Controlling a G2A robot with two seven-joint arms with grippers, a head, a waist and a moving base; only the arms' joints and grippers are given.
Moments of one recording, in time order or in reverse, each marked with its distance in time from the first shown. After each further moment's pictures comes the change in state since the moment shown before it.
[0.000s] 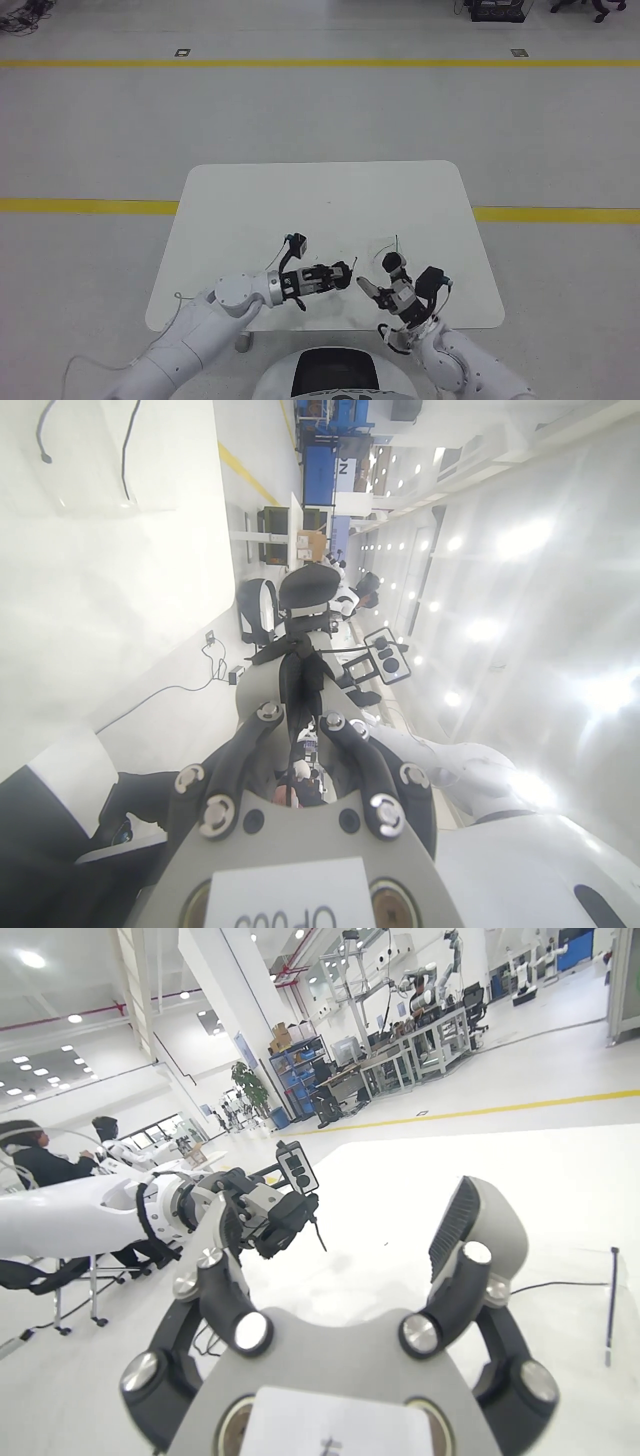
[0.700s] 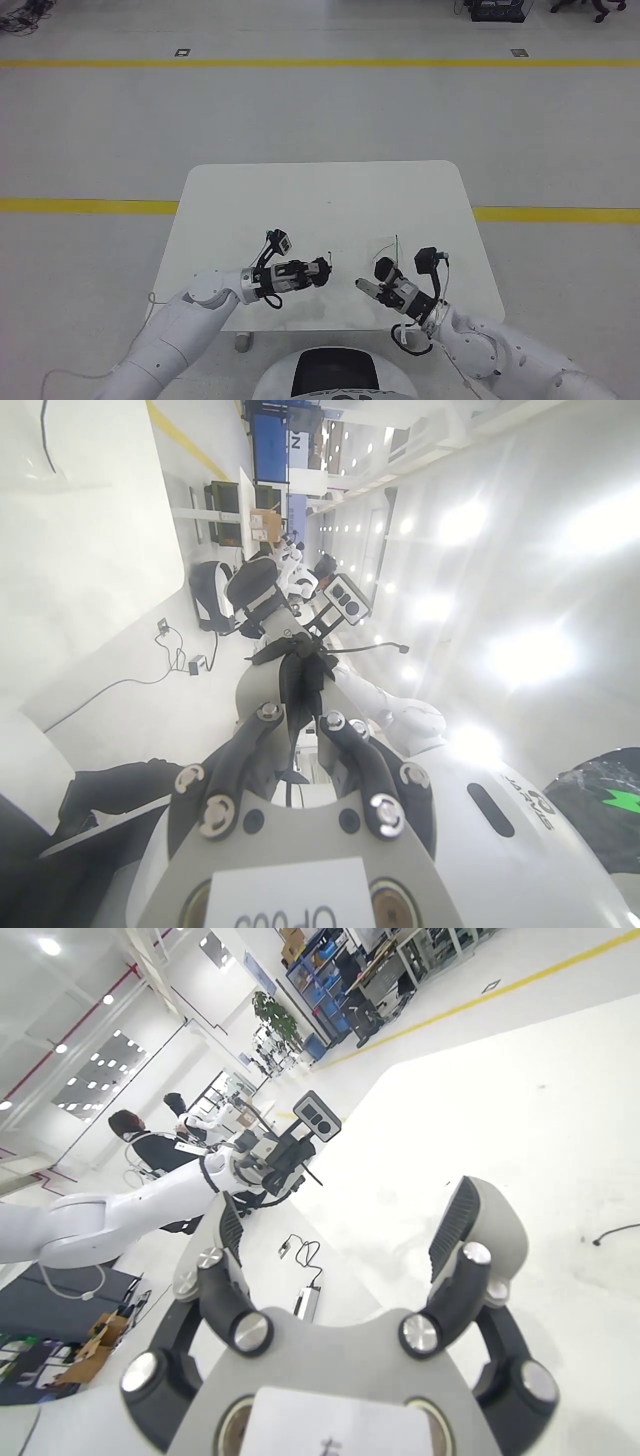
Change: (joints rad) left arm 0.041 0.026 -0.133 0.022 -0.141 -0.033 -0.243; right arm 0.240 0.328 -0.301 -0.231 0.553 0.000 0.314
